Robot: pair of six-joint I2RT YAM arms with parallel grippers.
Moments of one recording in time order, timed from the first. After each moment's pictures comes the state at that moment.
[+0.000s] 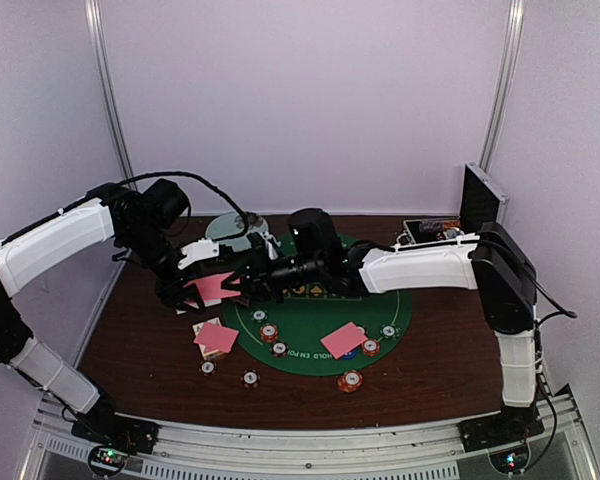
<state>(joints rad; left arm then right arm) -0.52 1.47 1.33 -1.15 0.34 0.77 0.96 2.08 1.54 0.26 -0.67 1.23</state>
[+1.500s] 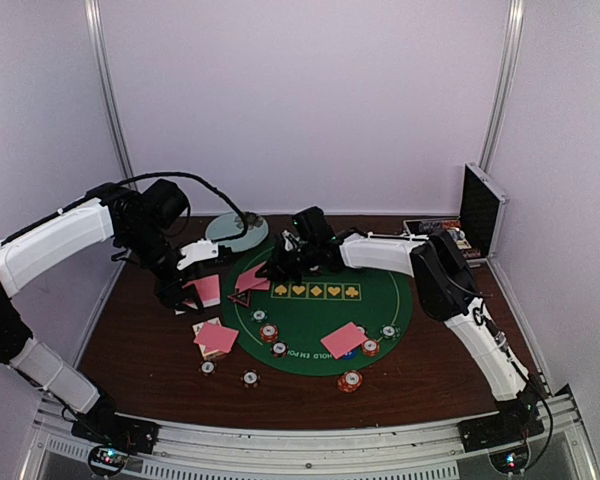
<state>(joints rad) -0.52 1.46 1.33 -1.16 0.33 0.77 0.72 2.56 2.11 -0.18 -0.65 1.00</state>
